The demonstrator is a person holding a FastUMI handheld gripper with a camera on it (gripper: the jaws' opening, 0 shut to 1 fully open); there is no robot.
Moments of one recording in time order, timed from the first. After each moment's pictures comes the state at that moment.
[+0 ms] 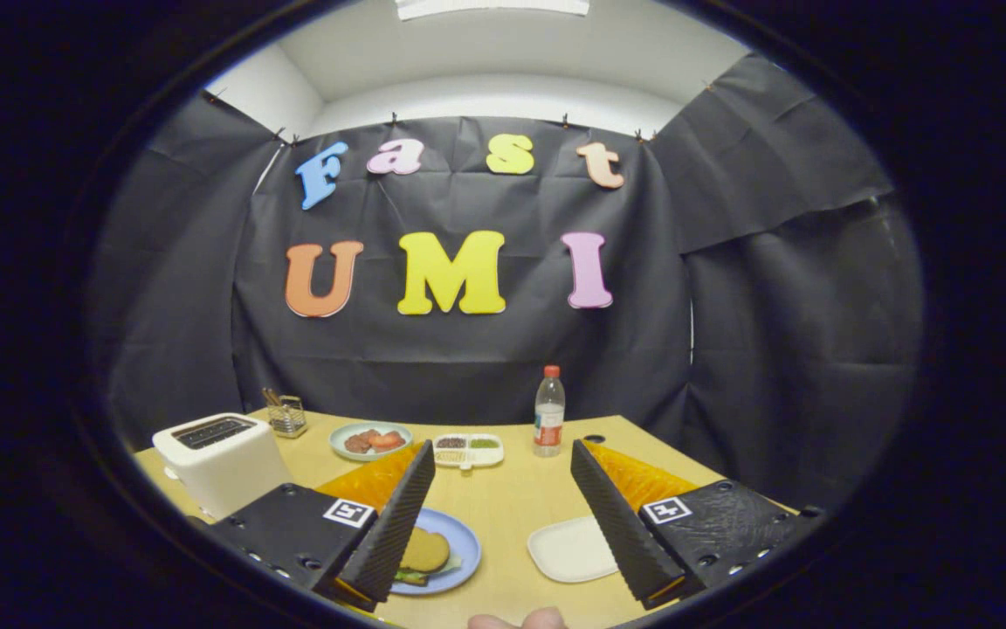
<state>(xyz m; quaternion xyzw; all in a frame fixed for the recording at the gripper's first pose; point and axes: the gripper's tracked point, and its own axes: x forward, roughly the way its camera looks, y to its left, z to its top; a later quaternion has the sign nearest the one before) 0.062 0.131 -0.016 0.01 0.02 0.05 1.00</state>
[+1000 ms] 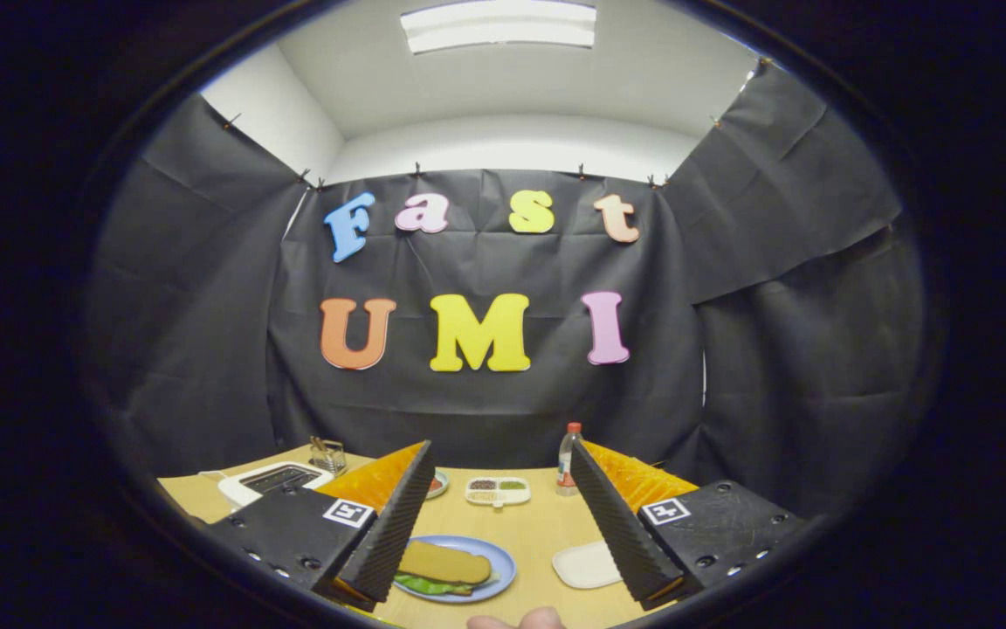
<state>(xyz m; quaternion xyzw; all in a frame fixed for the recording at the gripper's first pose) -0.006 0.160 0.052 0.03 -0.04 0.08 1.00</state>
